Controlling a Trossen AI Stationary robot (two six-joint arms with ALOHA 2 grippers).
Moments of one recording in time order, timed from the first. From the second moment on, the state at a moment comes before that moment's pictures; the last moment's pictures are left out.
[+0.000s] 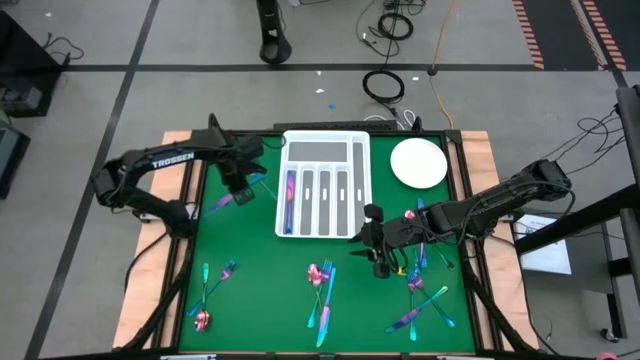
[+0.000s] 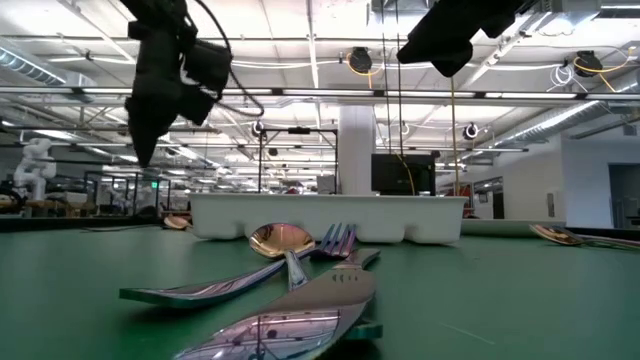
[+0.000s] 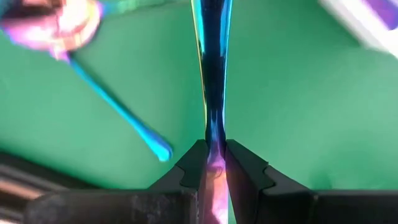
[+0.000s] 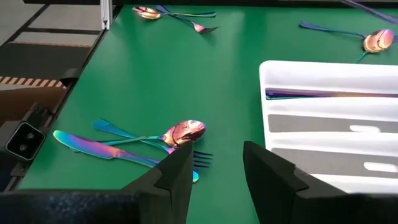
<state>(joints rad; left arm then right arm) 0.56 1.39 1.04 -1.24 0.12 0.01 0.32 1.34 0.89 -0.14 0.17 0.20</state>
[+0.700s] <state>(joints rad) 0.37 1.39 1.18 -1.05 -0.06 0.71 0.27 1.34 0.89 -0.15 0.24 0.21</state>
